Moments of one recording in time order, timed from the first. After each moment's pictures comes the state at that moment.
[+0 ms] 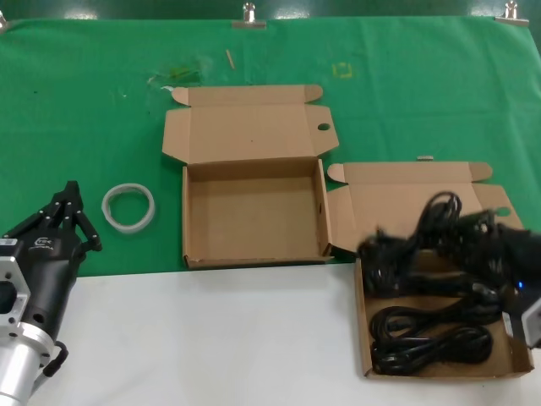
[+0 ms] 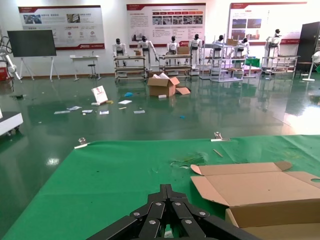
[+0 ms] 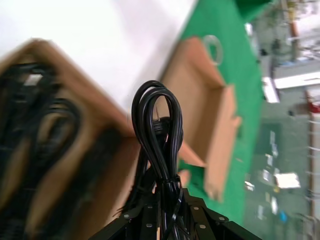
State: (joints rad) left arm 0.00 -0.30 1.60 -1.60 -1.80 0.00 0.00; right arm 0.24 0.88 -1.84 1.52 1.58 -0.64 -0.92
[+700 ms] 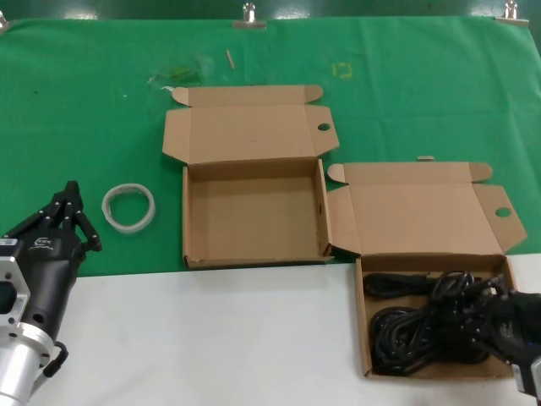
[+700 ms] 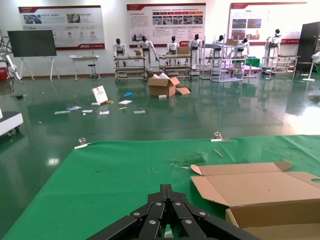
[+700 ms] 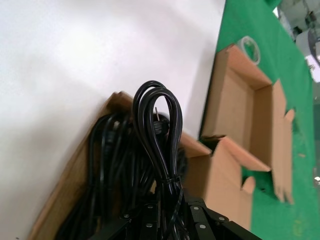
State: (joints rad) left arm 0.00 -0.30 1.60 -1.60 -1.80 0.00 0.00; right arm 0.10 0.99 -1.86 1.63 1.49 -0.65 -0.59
